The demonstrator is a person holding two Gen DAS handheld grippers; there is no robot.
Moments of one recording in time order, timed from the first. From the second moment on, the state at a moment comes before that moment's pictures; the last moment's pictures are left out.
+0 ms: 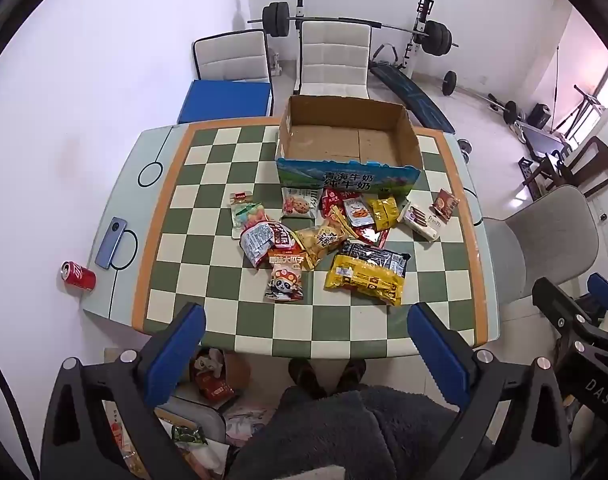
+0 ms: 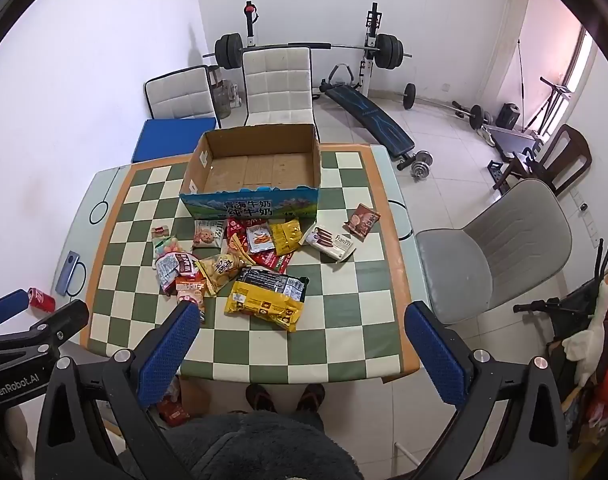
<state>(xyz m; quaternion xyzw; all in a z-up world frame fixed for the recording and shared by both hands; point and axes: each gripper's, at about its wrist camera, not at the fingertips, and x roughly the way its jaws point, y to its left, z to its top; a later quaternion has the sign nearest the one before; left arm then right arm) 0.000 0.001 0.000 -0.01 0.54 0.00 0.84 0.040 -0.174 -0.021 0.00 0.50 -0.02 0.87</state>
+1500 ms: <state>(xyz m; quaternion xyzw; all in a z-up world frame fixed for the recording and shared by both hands) 0.005 0.000 -0.001 0.00 0.54 0.00 0.84 0.039 -0.173 -0.033 0.01 0.50 -0.02 0.86</state>
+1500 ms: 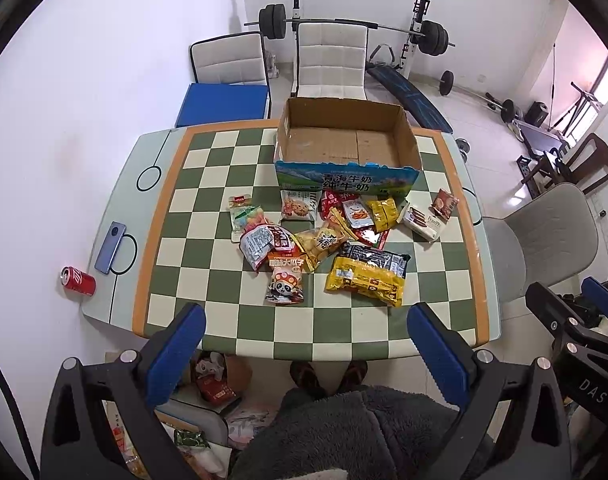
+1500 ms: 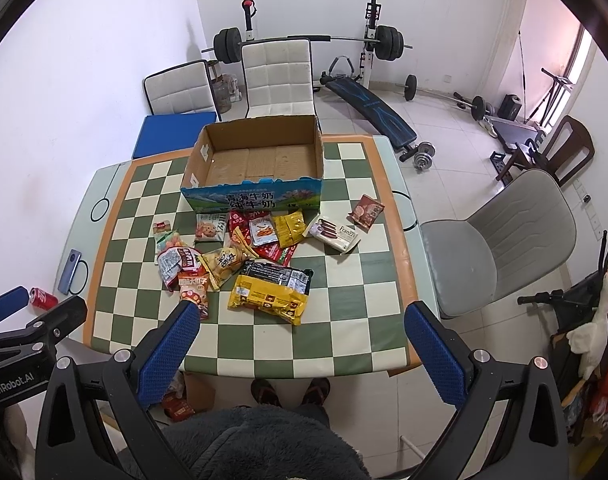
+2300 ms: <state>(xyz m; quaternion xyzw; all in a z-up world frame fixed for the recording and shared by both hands) 0.006 -0.001 0.002 0.00 0.54 0.00 0.84 0.042 -0.174 -0.027 0.01 0.50 -0.02 0.87</state>
